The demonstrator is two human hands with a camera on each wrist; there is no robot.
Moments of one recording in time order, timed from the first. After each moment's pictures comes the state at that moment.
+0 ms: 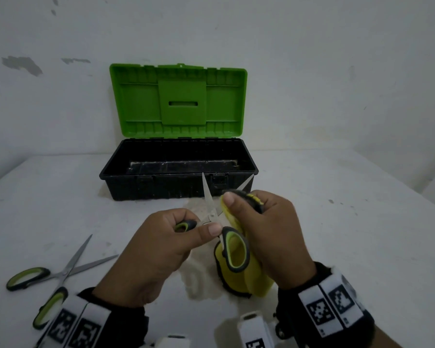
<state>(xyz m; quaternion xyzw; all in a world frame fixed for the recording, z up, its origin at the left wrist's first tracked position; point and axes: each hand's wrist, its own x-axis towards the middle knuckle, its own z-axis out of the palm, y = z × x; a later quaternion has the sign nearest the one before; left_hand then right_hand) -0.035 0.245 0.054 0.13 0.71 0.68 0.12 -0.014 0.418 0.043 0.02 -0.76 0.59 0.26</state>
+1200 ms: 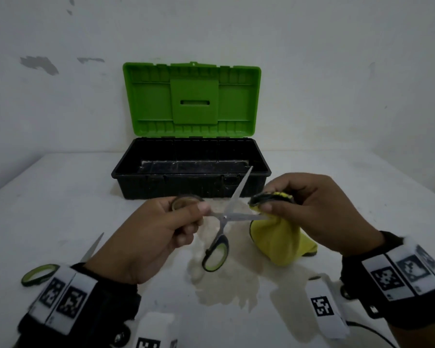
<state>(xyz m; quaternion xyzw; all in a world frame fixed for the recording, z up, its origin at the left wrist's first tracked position) -0.067 0.227 0.061 0.11 0.63 0.74 0.18 -0.032 0.483 0.076 0.18 -0.83 0.50 0.17</state>
